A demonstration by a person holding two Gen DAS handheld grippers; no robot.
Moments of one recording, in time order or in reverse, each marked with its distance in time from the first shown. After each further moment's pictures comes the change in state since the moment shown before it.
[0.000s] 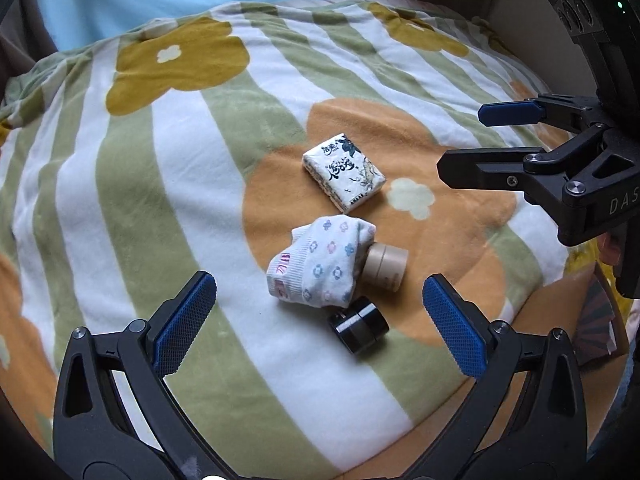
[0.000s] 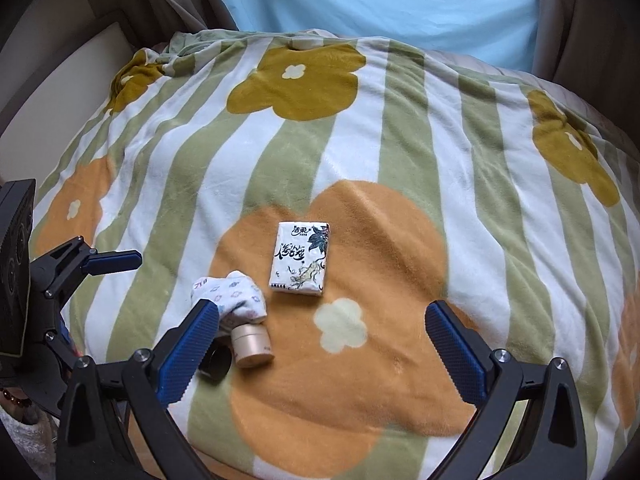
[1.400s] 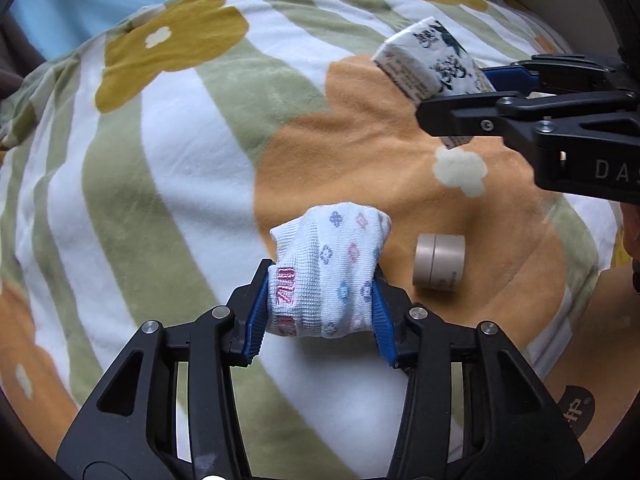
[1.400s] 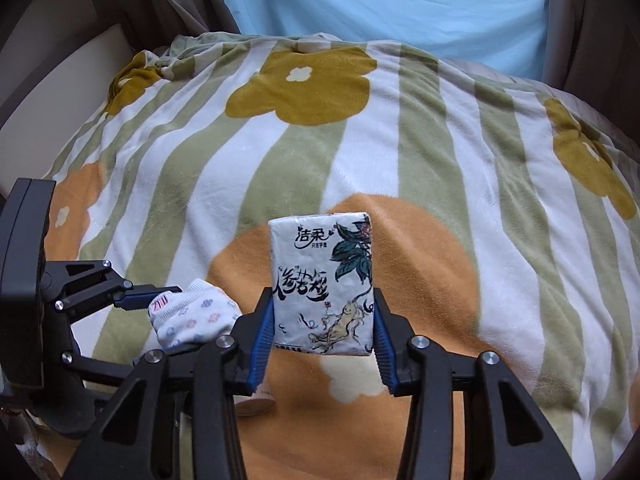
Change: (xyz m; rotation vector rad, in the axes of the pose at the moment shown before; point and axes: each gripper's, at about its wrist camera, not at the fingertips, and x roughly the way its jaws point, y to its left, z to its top) left arm 0.033 0.011 0.006 0.081 0.104 0.085; right arm 0.029 0.009 0.010 -0.018 -0.065 0.008
